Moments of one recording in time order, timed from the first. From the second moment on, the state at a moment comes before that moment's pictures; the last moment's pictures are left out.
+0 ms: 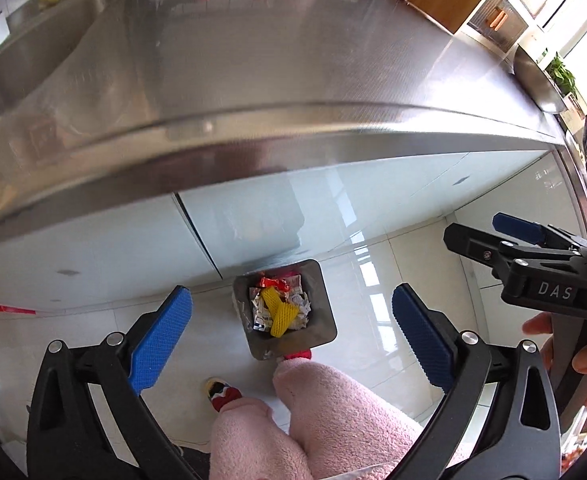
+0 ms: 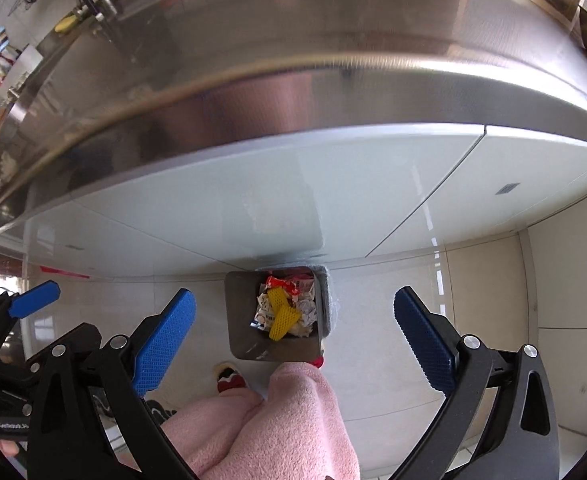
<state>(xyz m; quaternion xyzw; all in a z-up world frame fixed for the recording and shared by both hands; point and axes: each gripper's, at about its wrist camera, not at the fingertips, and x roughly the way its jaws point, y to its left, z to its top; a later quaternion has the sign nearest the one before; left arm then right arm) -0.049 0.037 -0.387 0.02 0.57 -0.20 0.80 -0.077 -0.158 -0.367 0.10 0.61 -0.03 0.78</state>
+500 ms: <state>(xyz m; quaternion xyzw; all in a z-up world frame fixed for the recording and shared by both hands) -0.031 0.045 -0.232 0.00 0.45 -0.12 0.88 -0.041 -0.175 -0.227 0.05 0.53 -0.04 0.85</state>
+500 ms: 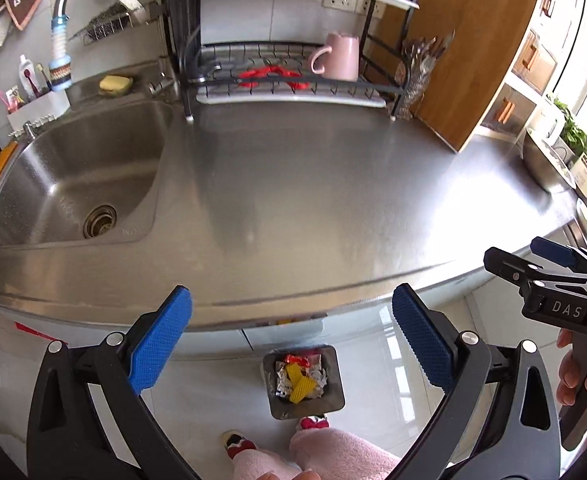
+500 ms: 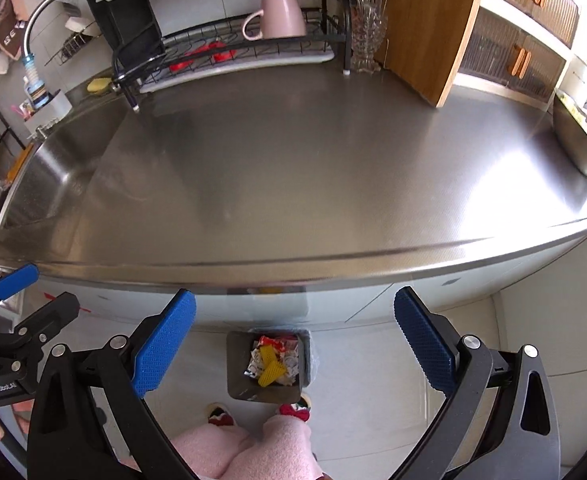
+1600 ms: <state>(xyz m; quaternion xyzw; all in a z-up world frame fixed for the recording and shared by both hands) -0.045 0.024 -0.044 0.01 0.29 -0.06 0.96 -0.028 -0.189 -0.025 0.01 0.37 -0.10 0.92</state>
